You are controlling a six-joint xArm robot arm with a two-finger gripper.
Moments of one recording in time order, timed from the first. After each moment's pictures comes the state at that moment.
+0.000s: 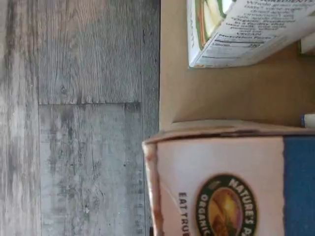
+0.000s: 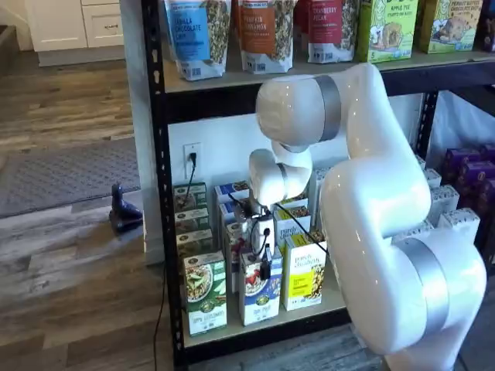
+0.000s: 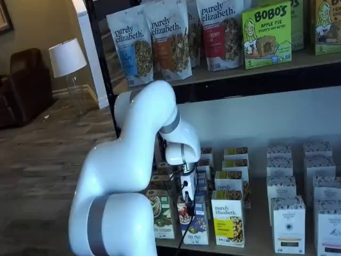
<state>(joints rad) 0.08 1.06 -1.61 -0.01 0.59 -1.47</state>
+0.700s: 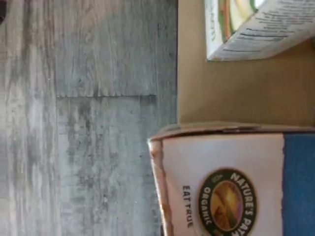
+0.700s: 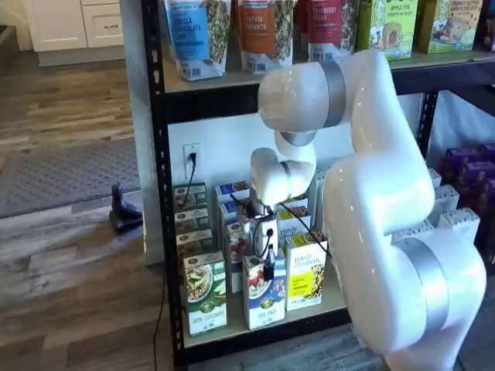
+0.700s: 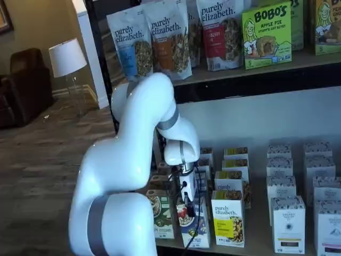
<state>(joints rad) 0.08 0.98 -1.48 -0.06 0.55 -1.43</state>
